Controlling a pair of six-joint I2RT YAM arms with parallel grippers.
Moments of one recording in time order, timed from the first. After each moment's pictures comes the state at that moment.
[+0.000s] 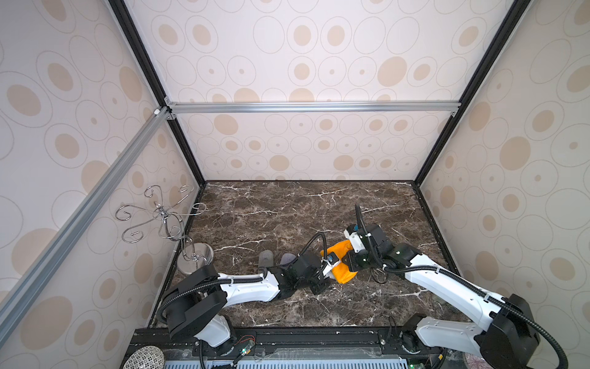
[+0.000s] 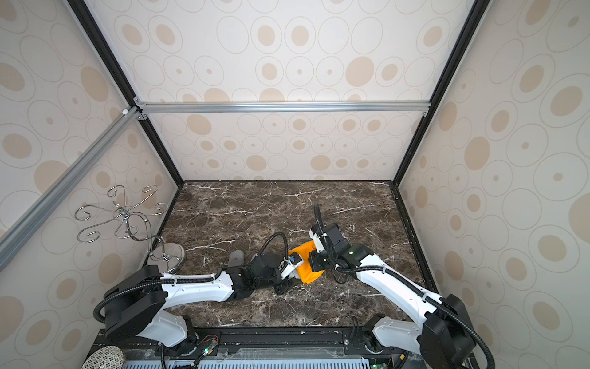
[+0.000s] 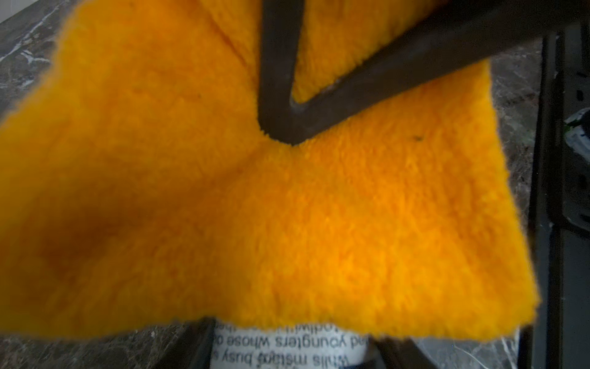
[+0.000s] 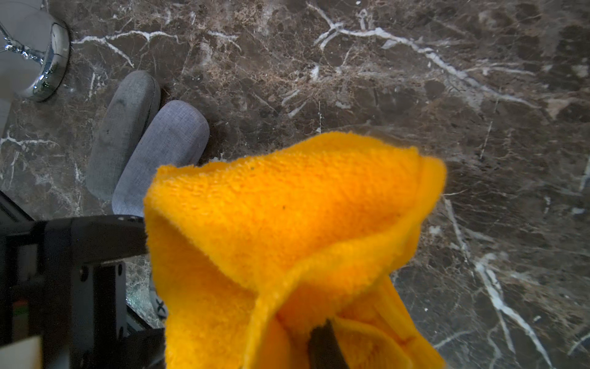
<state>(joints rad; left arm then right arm) -1.04 1.50 0.68 0.17 0.03 0.03 0.62 1.19 0.83 -0.60 -0.13 0.36</state>
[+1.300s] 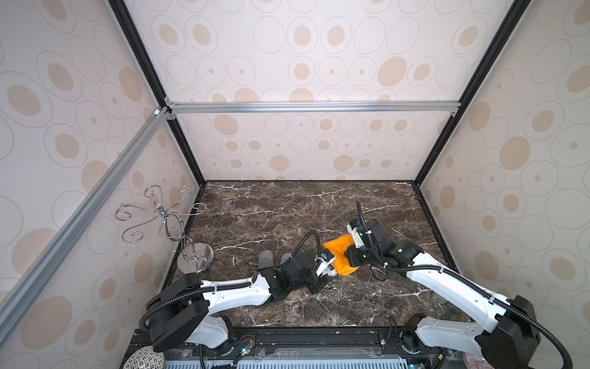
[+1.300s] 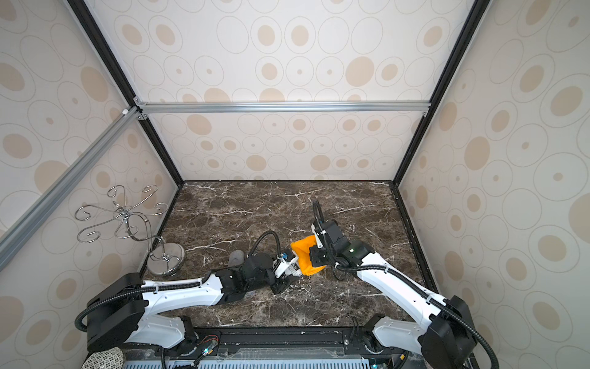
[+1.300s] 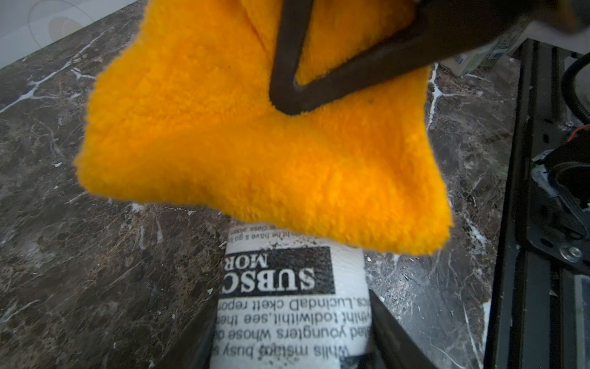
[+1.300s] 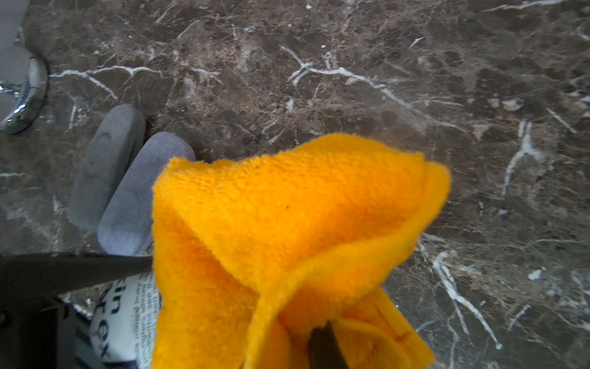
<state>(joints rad) -1.04 1.38 0.64 0.16 -0.01 -0.04 0.65 1.17 0.89 -0.64 -0.04 0.38</state>
